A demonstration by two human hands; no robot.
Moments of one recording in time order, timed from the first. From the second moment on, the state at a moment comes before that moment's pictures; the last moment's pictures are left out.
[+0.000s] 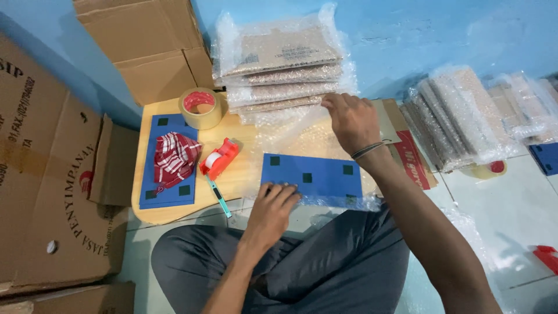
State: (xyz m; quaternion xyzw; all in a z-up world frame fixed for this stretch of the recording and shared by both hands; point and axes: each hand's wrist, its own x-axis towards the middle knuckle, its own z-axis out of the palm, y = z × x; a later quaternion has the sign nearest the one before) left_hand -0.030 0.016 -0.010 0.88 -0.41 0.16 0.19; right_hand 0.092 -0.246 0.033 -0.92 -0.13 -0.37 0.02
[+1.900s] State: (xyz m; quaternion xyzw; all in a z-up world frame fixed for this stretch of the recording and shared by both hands) left_hand 0.047 0.025 0.064 0.90 -0.39 -0.04 0.17; right_hand -0.032 -0.321 0.001 -0.86 -0.10 -0.04 0.50
